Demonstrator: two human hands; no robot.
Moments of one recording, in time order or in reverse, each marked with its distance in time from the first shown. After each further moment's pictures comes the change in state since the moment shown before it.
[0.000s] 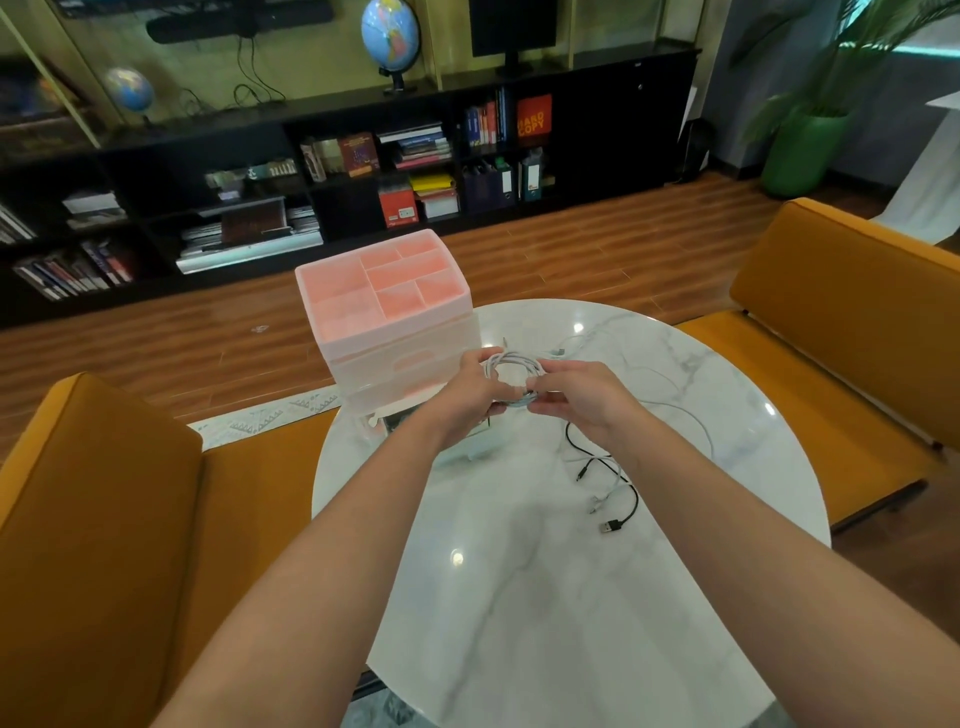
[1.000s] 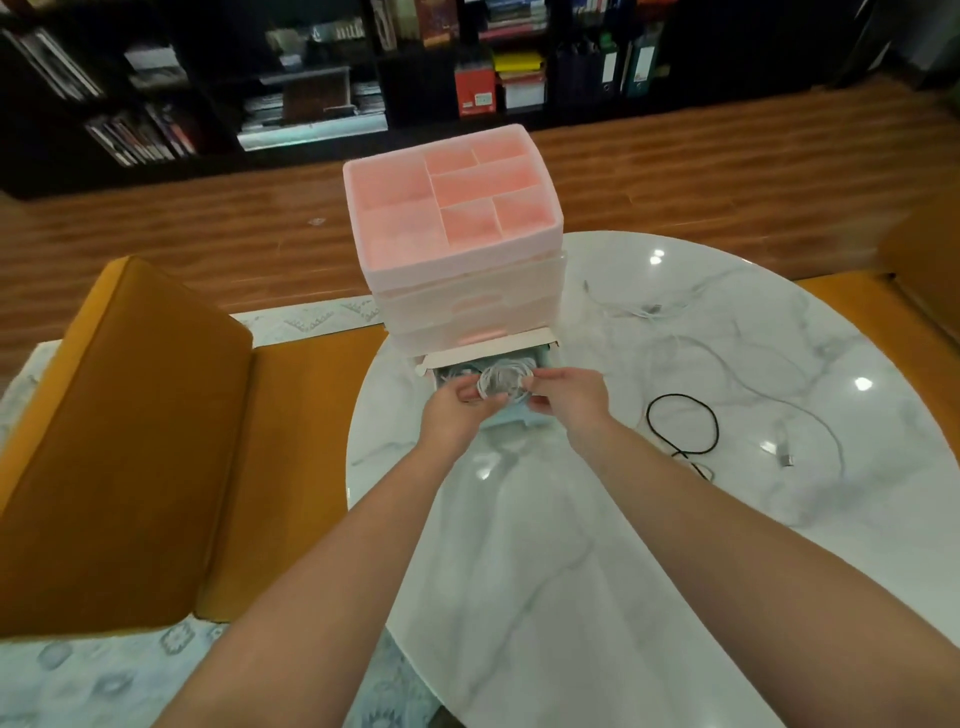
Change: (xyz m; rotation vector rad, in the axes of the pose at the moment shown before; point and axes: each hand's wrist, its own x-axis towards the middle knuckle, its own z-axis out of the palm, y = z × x) left_hand 0.038 -0.123 -0.065 0.075 0.508 -0.120; right_hand 0.116 0.103 0.075 -0.137 0.161 0.201
